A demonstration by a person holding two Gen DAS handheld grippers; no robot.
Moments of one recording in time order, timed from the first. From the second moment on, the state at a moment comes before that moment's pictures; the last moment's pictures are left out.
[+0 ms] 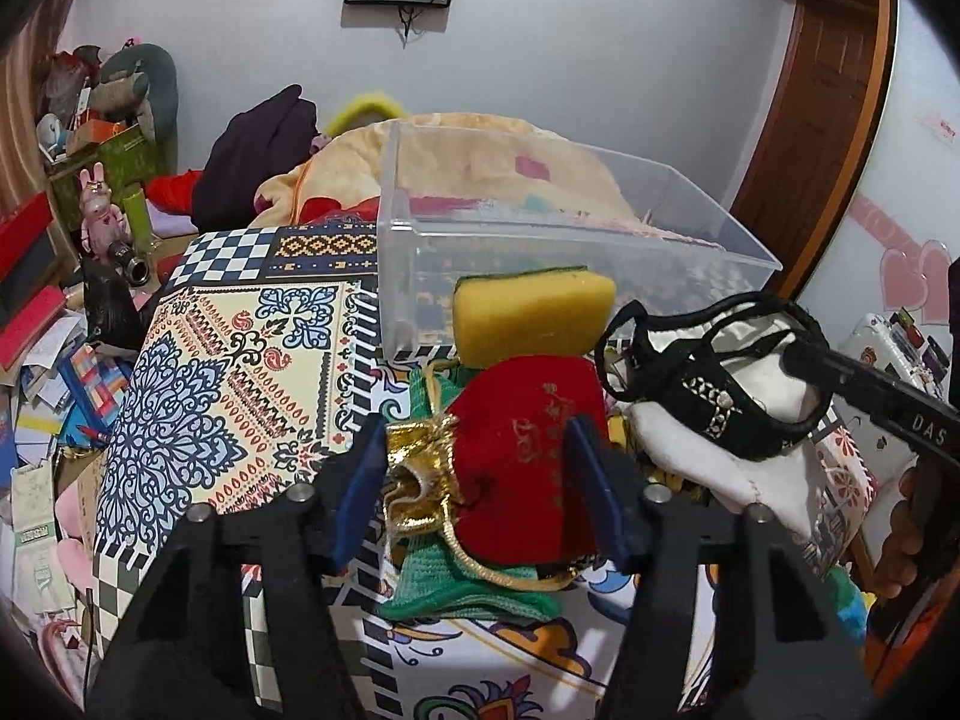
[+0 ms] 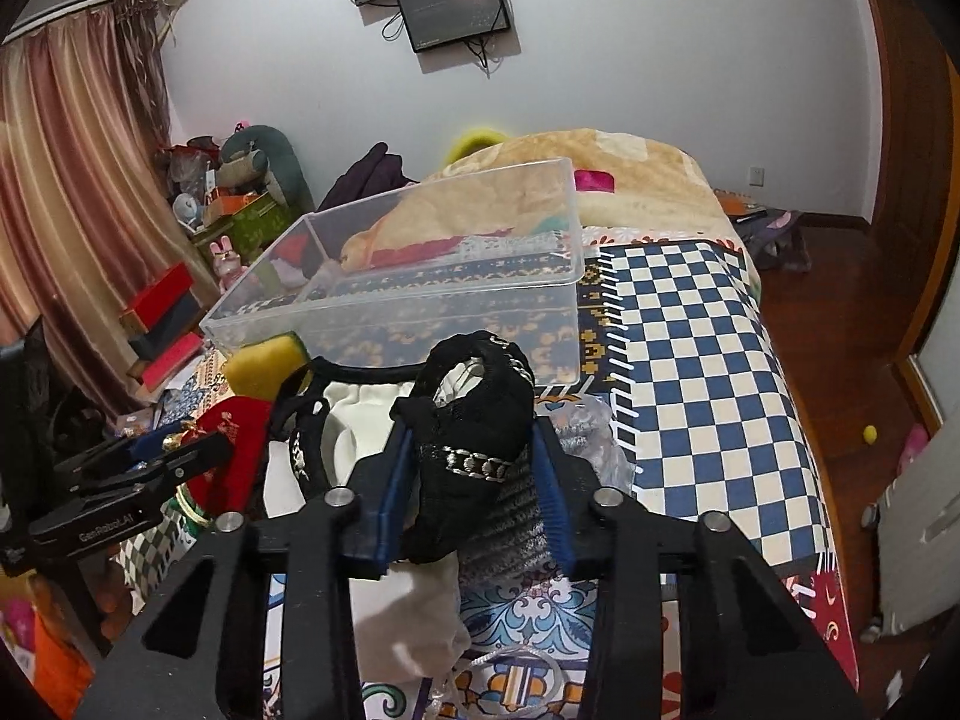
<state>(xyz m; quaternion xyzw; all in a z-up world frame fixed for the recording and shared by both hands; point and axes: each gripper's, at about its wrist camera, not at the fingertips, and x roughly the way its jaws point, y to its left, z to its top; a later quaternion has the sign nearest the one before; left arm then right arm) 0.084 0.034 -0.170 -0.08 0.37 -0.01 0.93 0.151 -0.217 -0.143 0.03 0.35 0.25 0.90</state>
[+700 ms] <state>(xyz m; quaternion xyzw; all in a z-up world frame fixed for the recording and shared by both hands) 0.058 0.030 -0.120 -0.07 0.30 -0.04 0.95 0.135 -0.221 -0.099 0.03 0.27 0.26 0.93</state>
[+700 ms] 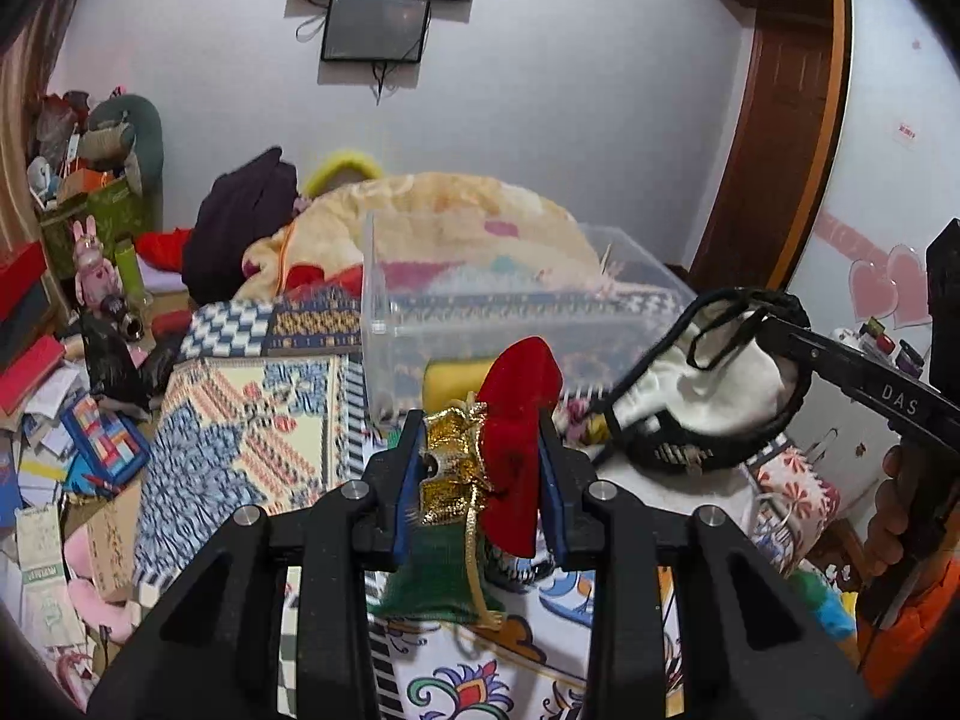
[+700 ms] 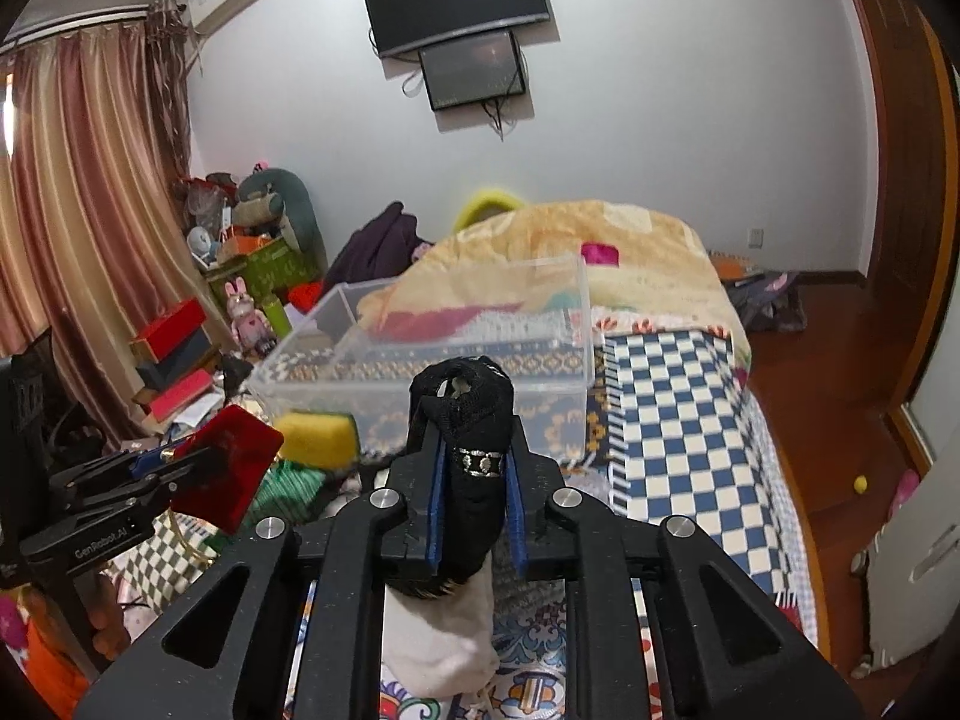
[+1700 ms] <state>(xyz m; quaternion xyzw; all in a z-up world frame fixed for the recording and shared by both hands) 0.162 0.053 -0.064 -0.09 0.26 -0.02 0.96 0.181 -0.186 -0.046 0.02 0.17 0.24 0.96</state>
